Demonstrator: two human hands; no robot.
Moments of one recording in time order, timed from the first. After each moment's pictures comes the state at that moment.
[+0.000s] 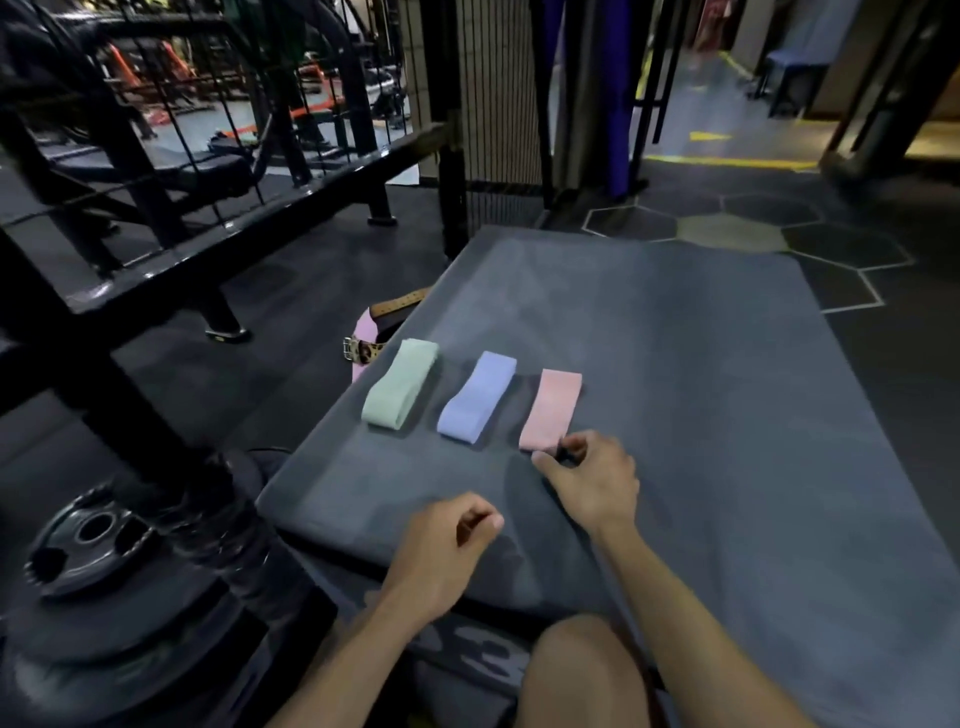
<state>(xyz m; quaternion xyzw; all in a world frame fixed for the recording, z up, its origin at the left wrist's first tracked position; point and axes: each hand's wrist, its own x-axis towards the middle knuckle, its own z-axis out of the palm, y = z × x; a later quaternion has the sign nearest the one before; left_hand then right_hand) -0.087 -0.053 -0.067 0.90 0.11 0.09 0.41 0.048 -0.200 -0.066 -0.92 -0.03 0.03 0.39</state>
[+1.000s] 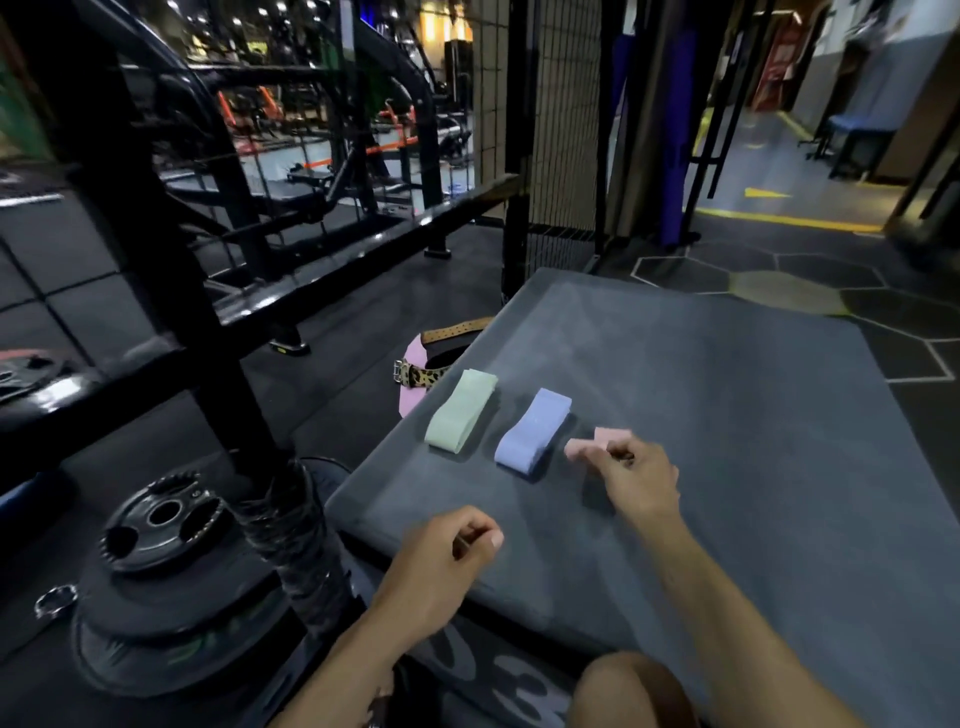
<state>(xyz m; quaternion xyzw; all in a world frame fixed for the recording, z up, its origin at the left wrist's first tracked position) -0.128 -0.015 -0.035 0.88 0.14 0.11 0.45 0.061 -0.179 -0.022 -0.88 -0.03 0.05 0.47</state>
